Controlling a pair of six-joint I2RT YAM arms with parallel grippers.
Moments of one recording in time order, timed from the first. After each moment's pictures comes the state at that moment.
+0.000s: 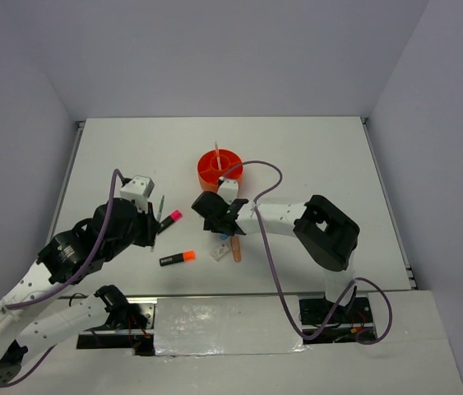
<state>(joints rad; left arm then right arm) -0.76 0.71 0.98 -0.90 -0.30 -0.42 0.99 1.90 1.21 -0.35 0.47 0.98</state>
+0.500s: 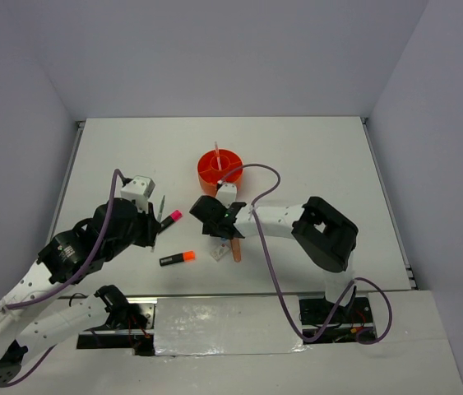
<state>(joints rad) -0.76 0.71 0.98 -0.90 -0.29 -0.42 1.01 1.90 1.20 -0.36 0.47 1.01</state>
